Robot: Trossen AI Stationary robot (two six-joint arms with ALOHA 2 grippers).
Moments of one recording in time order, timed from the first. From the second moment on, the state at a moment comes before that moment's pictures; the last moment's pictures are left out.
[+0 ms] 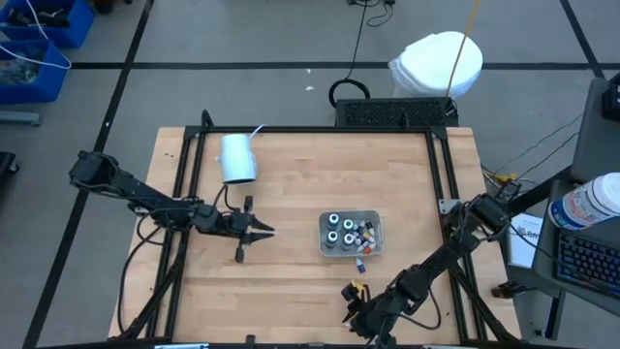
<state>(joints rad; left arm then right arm) -0.32 1.14 0.24 0.78 -0.21 -0.03 0.76 1.90 1.03 0.13 0.15 0.04</state>
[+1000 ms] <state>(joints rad) -0.32 1.14 0.24 0.78 -0.21 -0.03 0.75 1.91 1.03 0.12 0.15 0.11</state>
